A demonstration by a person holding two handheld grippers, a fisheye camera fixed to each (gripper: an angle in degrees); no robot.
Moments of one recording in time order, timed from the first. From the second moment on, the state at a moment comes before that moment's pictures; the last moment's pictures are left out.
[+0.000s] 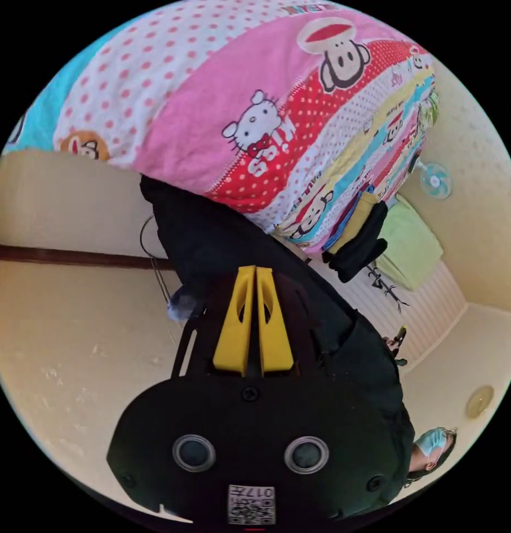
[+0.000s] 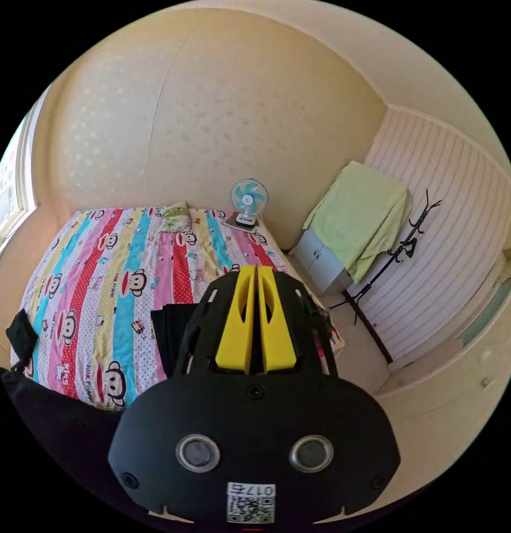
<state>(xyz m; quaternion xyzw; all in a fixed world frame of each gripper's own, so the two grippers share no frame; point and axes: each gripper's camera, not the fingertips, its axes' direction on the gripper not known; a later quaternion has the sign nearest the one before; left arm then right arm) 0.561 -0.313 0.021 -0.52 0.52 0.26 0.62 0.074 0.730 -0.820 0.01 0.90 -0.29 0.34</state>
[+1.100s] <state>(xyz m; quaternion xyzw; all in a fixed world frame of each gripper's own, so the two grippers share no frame) 0.495 0.088 -0.017 -0.58 0.42 -0.06 0.69 0.158 0.775 -1.165 -0.08 0.58 -0.17 0.80</state>
